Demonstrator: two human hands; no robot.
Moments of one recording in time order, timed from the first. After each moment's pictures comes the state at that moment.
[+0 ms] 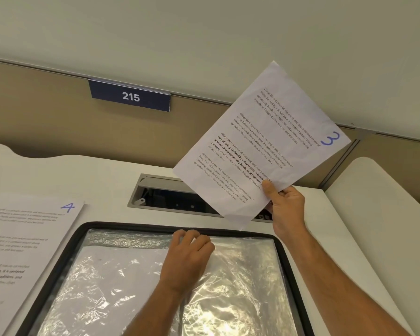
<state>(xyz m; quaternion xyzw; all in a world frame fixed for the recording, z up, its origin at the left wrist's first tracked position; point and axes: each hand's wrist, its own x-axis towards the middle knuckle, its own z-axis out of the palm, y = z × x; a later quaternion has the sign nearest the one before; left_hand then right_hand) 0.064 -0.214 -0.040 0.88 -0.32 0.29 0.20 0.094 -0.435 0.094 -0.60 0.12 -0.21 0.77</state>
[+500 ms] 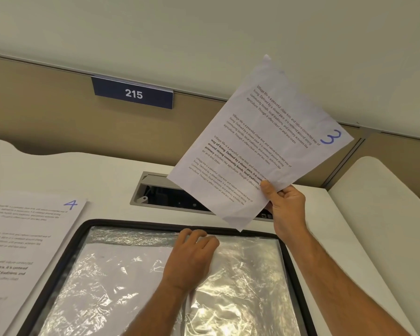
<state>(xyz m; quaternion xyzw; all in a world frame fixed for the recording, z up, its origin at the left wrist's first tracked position) 0.064 -0.217 -0.042 0.89 -0.32 0.27 0.20 0.089 -0.427 0.095 -0.62 0.08 -0.20 0.75</state>
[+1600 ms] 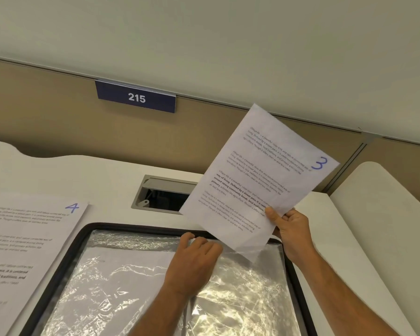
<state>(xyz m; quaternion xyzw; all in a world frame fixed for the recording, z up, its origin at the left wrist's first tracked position) 0.061 -0.215 -0.035 0.89 -0.33 0.23 0.19 0.076 -0.464 0.049 -0.66 0.12 -0.12 0.73</state>
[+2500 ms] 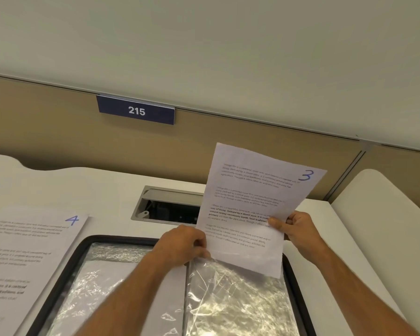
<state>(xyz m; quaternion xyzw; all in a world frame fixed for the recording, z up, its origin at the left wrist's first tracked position) 0.122 -0.190 0.032 0.92 -0.24 -0.15 0.27 0.093 -0.501 0.063 -0.75 0.06 -0.05 0.66</state>
